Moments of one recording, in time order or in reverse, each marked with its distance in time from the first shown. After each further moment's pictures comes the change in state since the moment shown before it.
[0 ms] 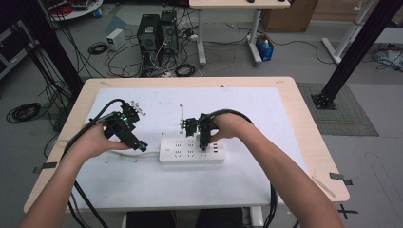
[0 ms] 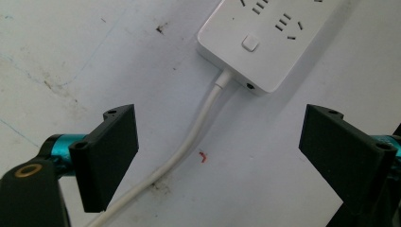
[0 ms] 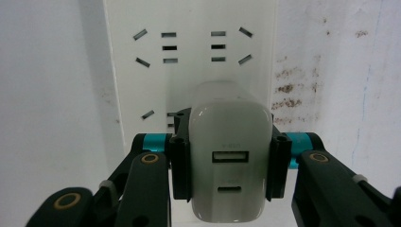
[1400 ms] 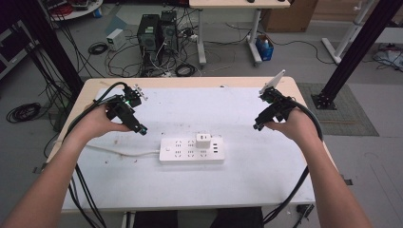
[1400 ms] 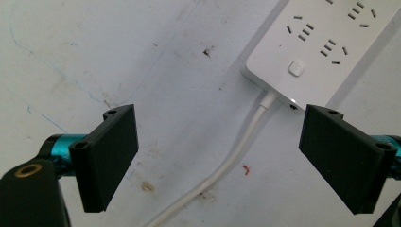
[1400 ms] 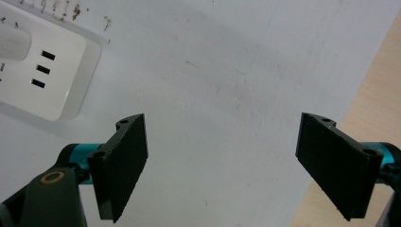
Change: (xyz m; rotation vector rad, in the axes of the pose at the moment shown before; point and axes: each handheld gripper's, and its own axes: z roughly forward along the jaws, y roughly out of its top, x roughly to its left) left arm 0.030 0.033 -0.010 0.033 0.072 0.020; right arm -0.007 -0.195 -0.089 -0.096 -0.145 1.105
